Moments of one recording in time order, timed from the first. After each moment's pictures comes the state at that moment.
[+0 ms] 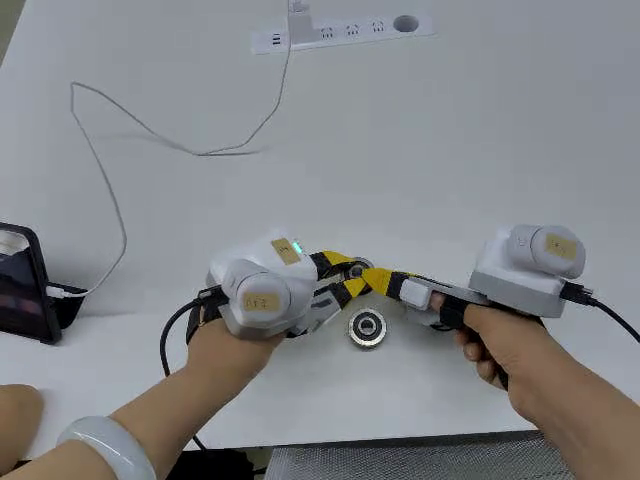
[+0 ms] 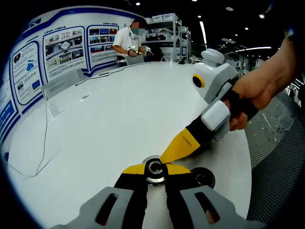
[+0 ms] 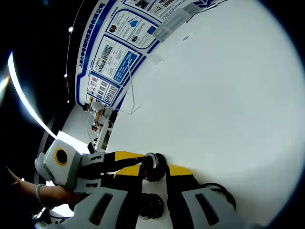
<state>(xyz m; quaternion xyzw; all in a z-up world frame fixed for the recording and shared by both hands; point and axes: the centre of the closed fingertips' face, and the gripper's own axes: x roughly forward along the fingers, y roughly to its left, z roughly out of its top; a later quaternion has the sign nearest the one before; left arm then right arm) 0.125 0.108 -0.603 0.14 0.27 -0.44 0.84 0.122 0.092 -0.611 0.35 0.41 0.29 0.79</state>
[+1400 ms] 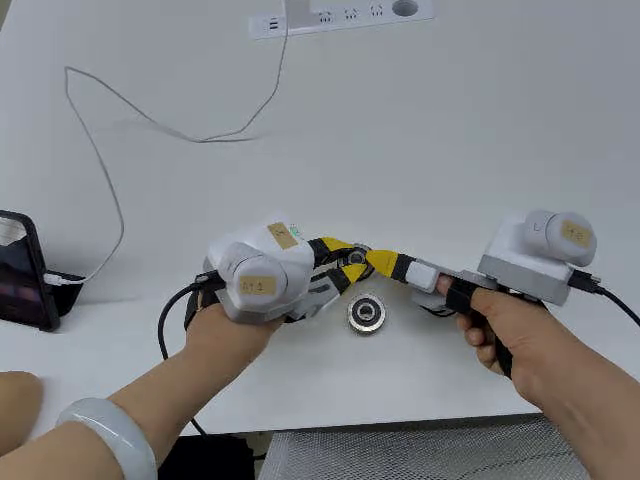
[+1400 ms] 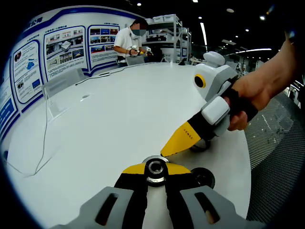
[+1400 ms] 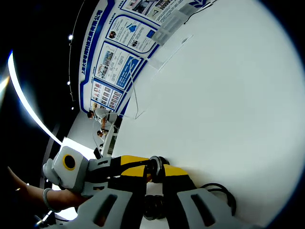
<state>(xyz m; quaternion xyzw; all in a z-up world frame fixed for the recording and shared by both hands) 0.126 0.109 -0.603 0.14 0.27 -0.45 0.84 0.122 0.094 -0.598 0.38 0.39 0.30 0.78</state>
